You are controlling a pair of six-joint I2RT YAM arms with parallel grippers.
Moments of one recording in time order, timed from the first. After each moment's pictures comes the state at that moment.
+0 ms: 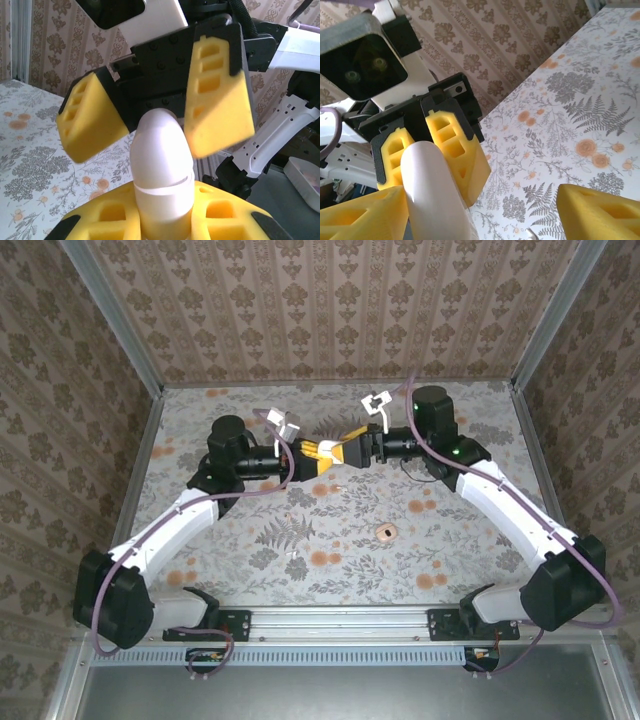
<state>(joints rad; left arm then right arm) -0.53 1.26 0.91 0.30 1.06 -0.30 0.39 1.36 1.21 -0.20 -0.89 0.38</state>
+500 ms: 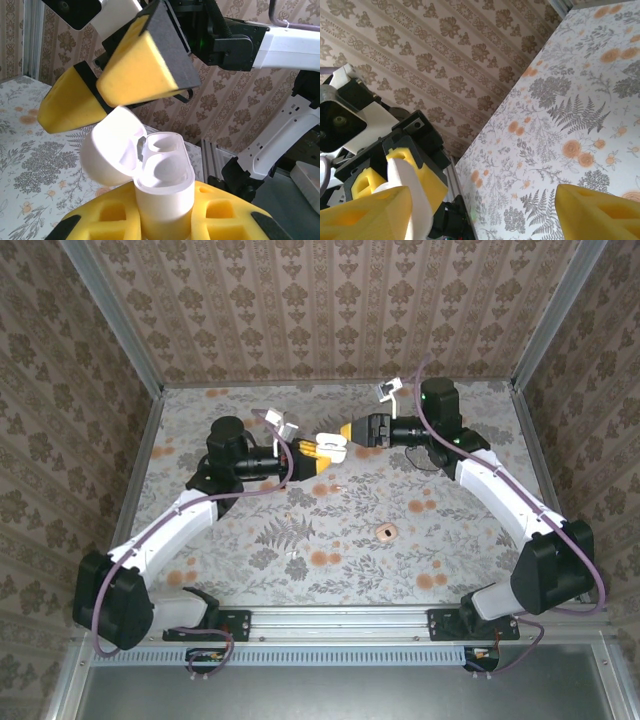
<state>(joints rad) -0.51 1.25 0.90 0.28 1.04 -0.30 0.31 1.44 1.21 -0.11 -0.91 0.55</state>
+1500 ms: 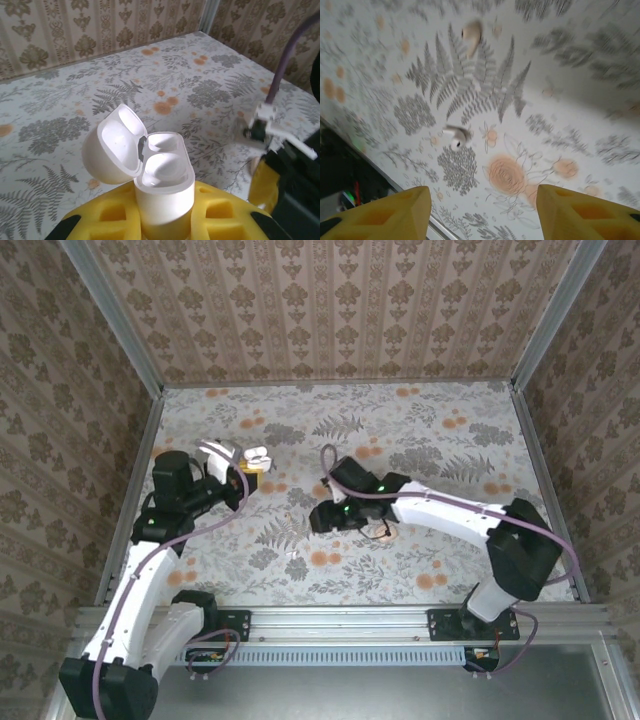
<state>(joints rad) -0.19 0.81 0.74 -0.35 0.63 0.09 0.85 1.61 1.12 -0.55 -0.25 0.65</state>
